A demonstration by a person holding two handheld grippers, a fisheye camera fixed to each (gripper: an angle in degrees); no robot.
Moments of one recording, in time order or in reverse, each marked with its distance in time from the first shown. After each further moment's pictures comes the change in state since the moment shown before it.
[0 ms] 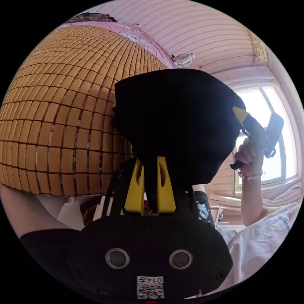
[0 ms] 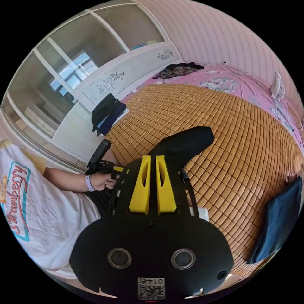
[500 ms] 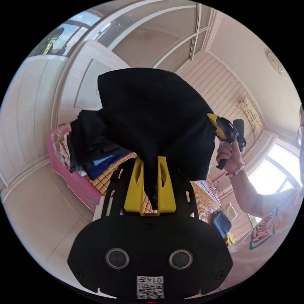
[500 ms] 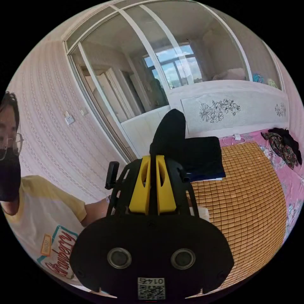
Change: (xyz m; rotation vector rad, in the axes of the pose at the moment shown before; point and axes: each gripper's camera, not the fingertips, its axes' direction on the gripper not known) left arm -0.054 0.126 -0.413 0.964 -0.327 -0.119; right arm -0.260 -0.301 0.067 0.057 -0.550 -0.550
